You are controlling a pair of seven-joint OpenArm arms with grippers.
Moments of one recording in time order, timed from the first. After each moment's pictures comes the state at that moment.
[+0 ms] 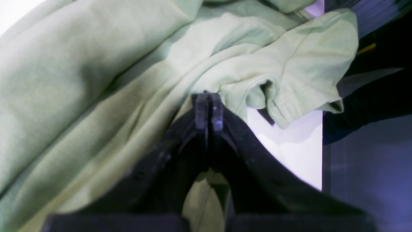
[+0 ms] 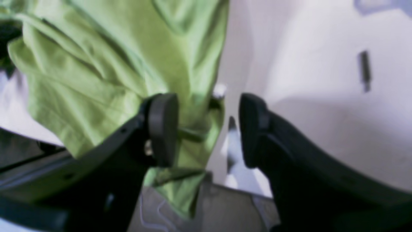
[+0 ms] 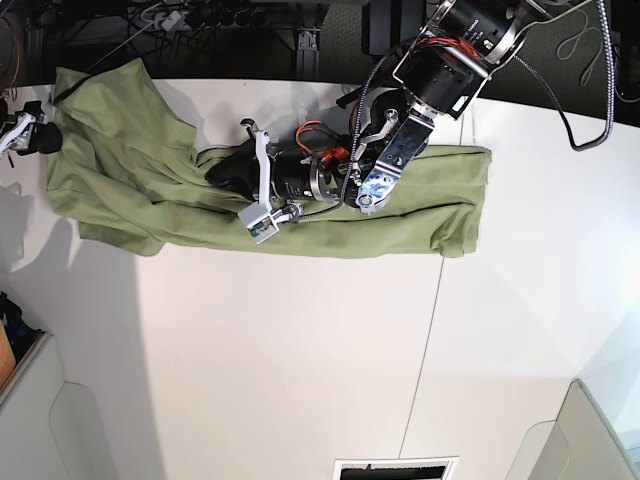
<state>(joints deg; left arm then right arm) -12.7 -1.9 33.4 58.4 -20.2 -40.1 23.6 -17.5 33.6 31.7 85.9 52.8 34.5 -68.2</state>
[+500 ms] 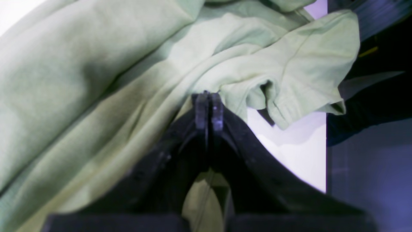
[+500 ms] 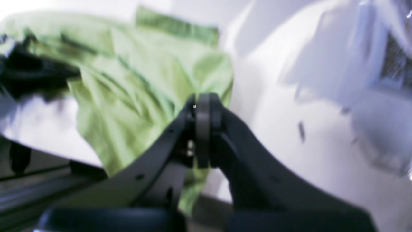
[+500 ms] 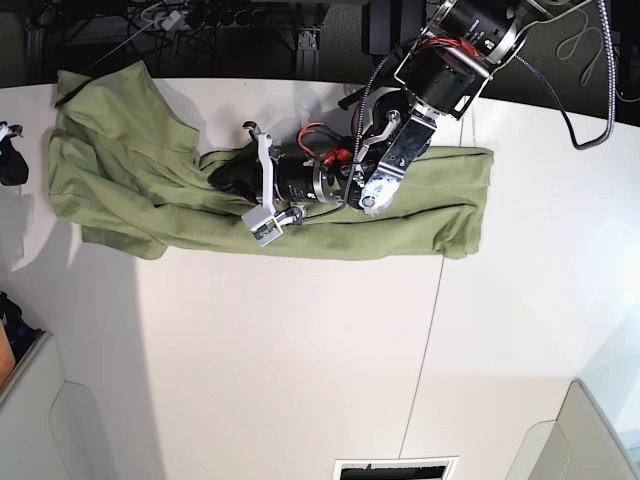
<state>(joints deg) -12.6 -2.1 32.0 58.4 -20.0 -40.0 23.7 -21.4 33.8 38.9 100.0 57.1 34.4 -71.0</state>
